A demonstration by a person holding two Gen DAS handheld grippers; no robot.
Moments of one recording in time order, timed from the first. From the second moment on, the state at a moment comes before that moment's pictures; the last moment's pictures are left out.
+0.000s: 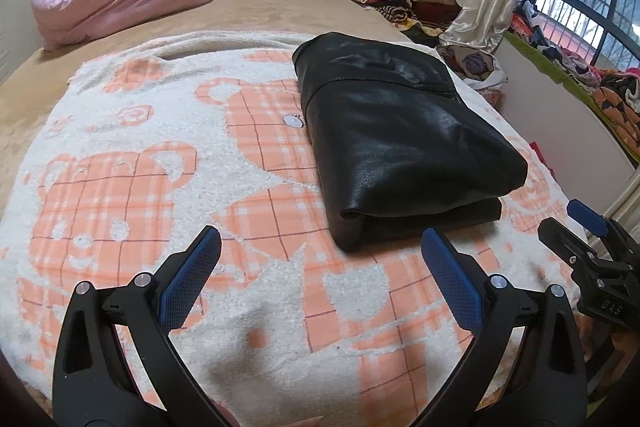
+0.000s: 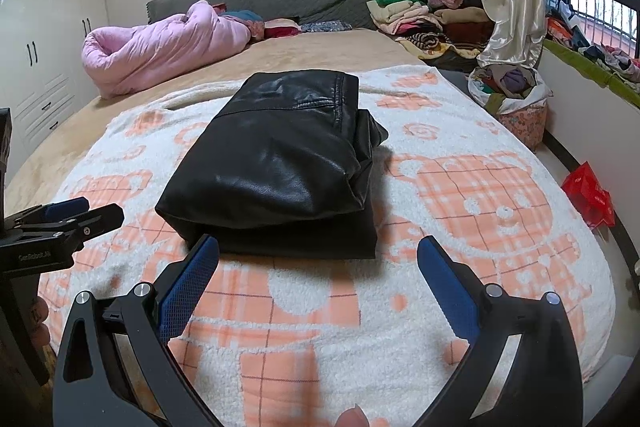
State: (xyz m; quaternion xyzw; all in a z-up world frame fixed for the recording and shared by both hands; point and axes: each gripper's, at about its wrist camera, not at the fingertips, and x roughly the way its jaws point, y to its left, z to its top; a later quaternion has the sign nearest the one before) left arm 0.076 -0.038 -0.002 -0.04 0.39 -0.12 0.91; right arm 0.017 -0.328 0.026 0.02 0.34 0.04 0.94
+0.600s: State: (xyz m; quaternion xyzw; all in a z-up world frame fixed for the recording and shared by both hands) left arm 0.076 -0.037 -0.002 -0.03 0.39 -0.12 0.91; right arm 0.017 -0.329 0.025 0.02 0.34 0.04 0.94
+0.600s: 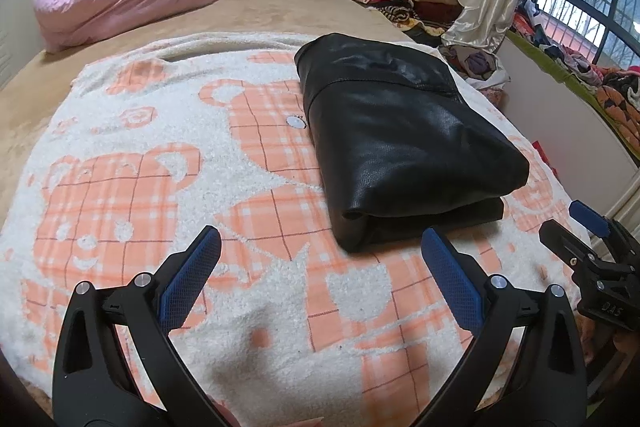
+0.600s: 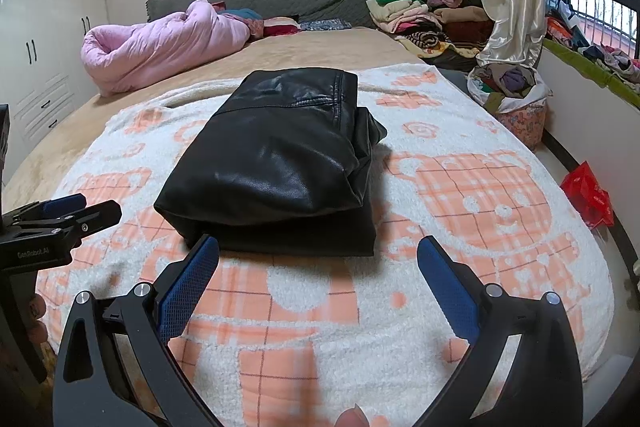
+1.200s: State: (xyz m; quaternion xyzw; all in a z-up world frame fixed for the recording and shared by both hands) left arm 0.077 -0.030 -0.002 -0.05 0.40 -0.10 0.91; right arm 0.011 -0.339 0.029 0.02 0.33 0.03 0.94
